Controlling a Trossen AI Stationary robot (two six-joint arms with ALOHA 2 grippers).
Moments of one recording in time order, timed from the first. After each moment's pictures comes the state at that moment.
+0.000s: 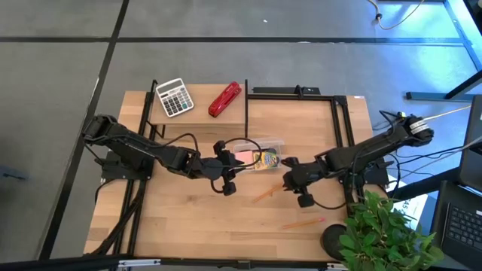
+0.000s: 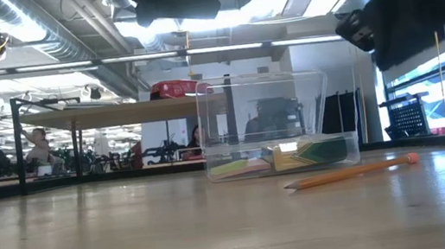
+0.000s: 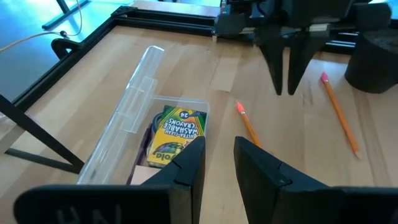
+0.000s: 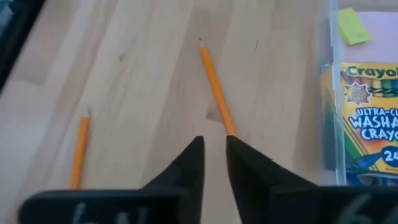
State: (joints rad) left arm -0.28 1.51 1.08 -0.13 -0.51 -0.31; right arm 0.33 1.28 0.77 -0.44 0.00 0.09
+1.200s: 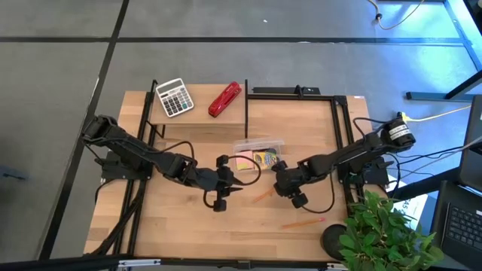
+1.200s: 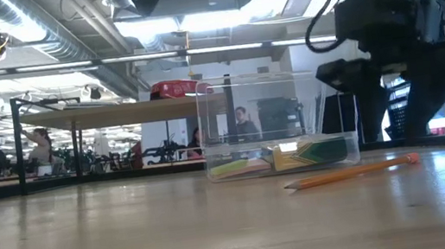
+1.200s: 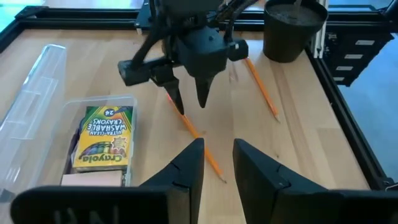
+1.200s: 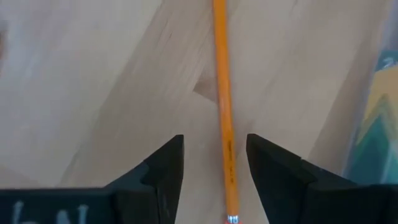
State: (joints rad) left arm -0.36 1.51 1.08 -0.13 -0.33 -0.23; right arm 0.30 1.55 0.77 -0.35 0.00 -0.21
